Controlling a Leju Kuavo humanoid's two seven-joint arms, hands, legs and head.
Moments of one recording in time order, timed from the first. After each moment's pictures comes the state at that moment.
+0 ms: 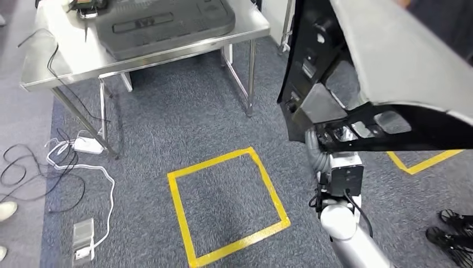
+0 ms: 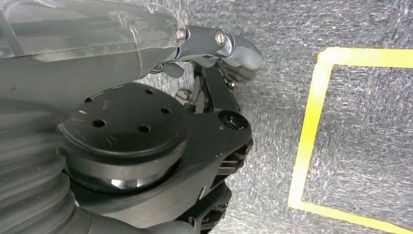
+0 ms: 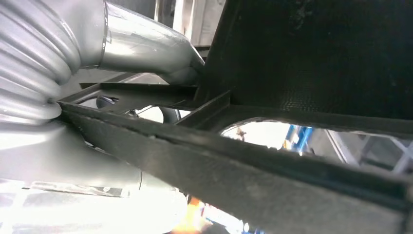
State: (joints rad) left arm -0.10 -0.04 -1.01 -0.22 1.42 -0.08 -0.43; right arm -0.12 -0.24 0.34 -1.86 0.02 -0.66 -0.21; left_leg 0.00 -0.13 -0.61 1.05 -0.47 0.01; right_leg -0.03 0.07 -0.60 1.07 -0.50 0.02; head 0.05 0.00
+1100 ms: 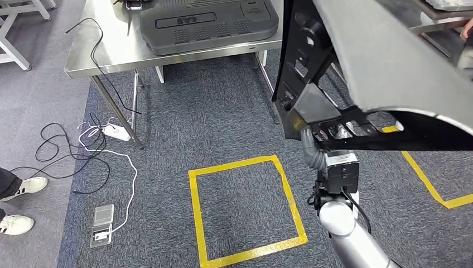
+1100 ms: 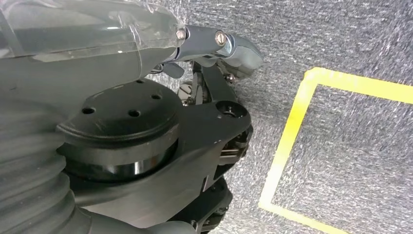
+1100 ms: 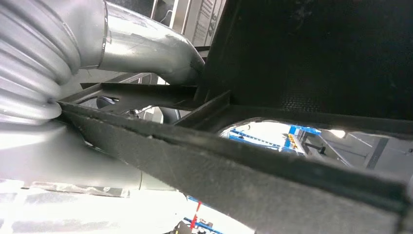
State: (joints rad) left arm -0.10 -0.04 -1.01 -0.22 1.42 -0.08 -0.43; right arm -0.15 -0.24 0.35 -1.84 0.02 -0.62 -0.22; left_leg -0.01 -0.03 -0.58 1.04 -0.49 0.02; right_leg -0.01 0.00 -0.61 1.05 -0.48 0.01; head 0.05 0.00
